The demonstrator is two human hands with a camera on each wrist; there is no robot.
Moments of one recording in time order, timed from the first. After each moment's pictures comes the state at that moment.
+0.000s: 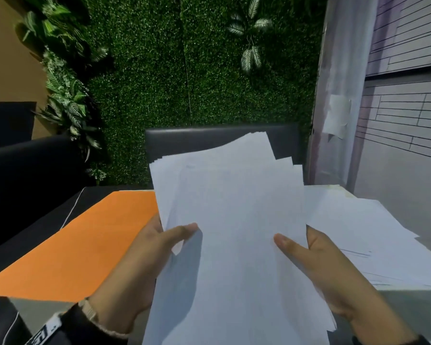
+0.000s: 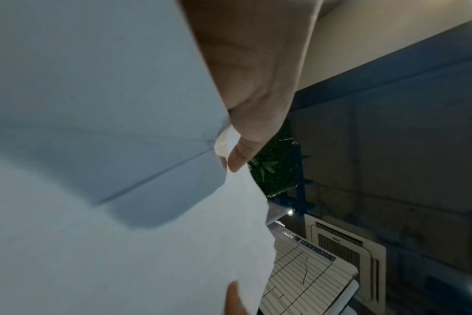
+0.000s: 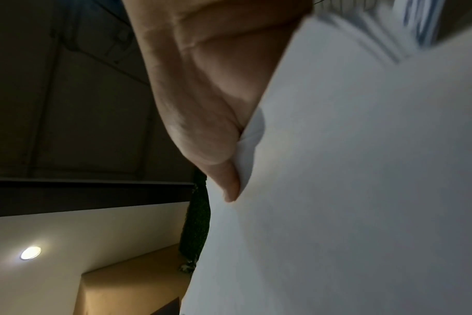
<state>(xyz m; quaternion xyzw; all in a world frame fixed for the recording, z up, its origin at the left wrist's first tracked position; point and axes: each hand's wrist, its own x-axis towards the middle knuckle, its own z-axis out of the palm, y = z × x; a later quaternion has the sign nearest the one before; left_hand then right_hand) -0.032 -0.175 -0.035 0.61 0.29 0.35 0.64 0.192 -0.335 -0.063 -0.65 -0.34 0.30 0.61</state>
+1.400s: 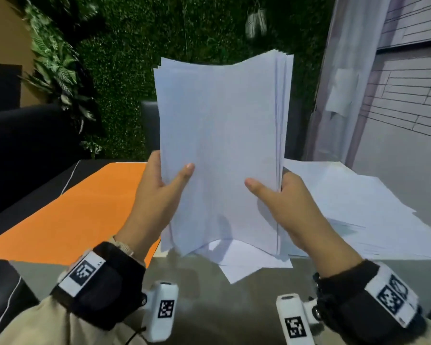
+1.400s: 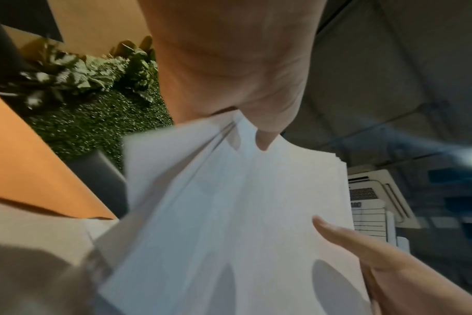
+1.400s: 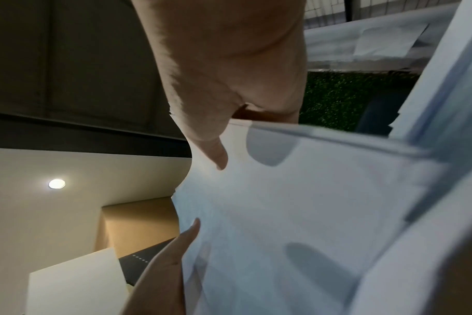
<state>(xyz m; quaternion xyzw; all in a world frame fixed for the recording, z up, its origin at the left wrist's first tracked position) -0.006 -0.130 -0.046 0.67 0.21 0.51 0.49 0.176 -0.279 -0.043 -0.65 -0.44 0.15 0.60</state>
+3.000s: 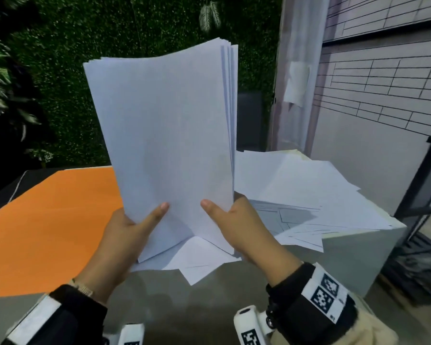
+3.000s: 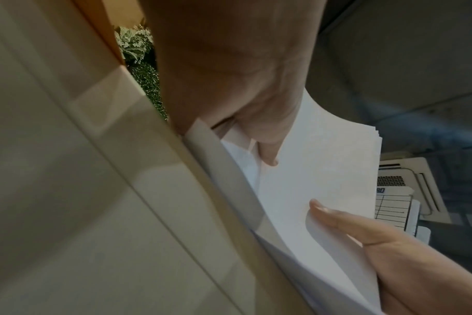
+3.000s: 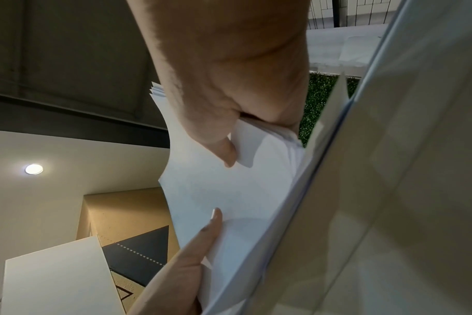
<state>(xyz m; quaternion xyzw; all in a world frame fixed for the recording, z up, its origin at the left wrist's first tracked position) 0.008 -0.140 -0.108 0.67 0.28 0.42 0.55 0.174 -0.280 -0.092 -0.69 -0.37 0.23 0.59</state>
